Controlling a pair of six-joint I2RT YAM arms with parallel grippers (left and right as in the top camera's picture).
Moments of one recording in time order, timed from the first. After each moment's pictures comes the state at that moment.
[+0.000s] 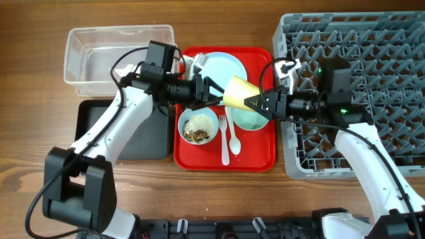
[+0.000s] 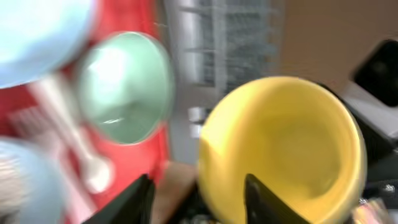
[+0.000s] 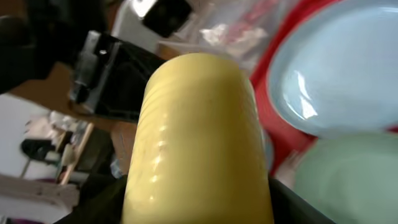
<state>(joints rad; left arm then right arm) -0.29 1.70 1.19 -0.54 0.96 -0.50 0.10 1.35 0.88 -0.35 -1.00 0.18</state>
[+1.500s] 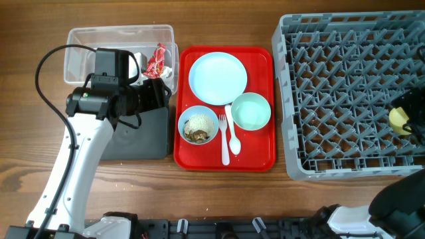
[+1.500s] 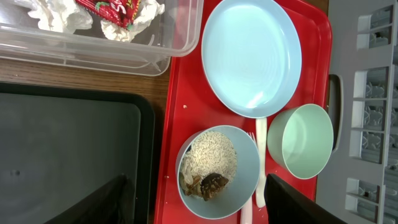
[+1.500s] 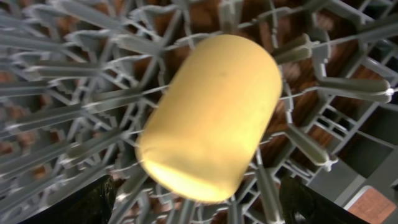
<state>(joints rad) -0.12 1.38 1.18 -0.86 0.28 -0.36 -0.72 1.61 1.34 -0.99 -0.06 0.31</state>
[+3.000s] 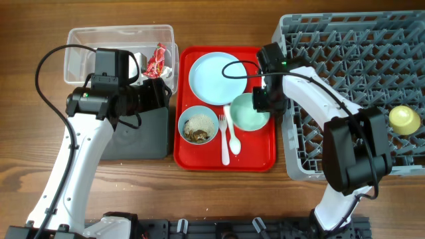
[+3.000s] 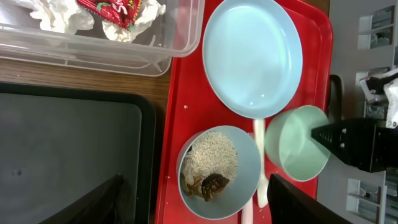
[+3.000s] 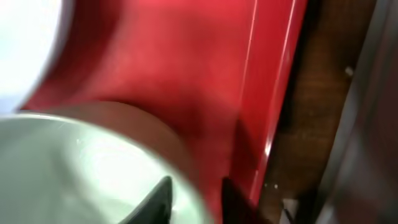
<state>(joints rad) -0.12 1.38 1.18 -0.86 0.28 -0.36 0.32 1.94 1.34 -0.90 -0.04 0.29</state>
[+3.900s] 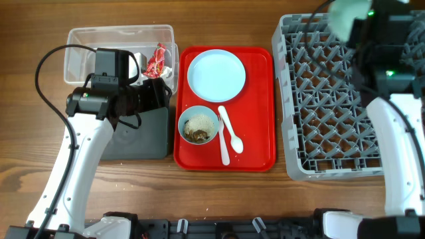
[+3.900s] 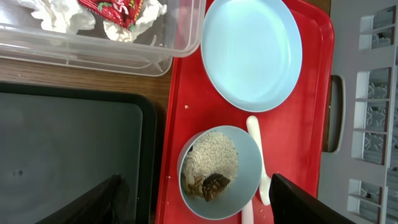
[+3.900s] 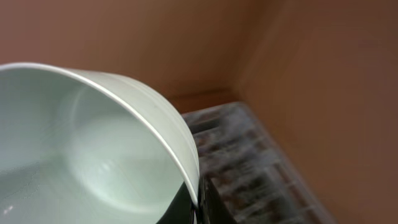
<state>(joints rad) -0.12 1.38 1.18 -0.86 0.27 -0.36 -0.05 1.47 1.41 -0.37 0.56 -0.12</state>
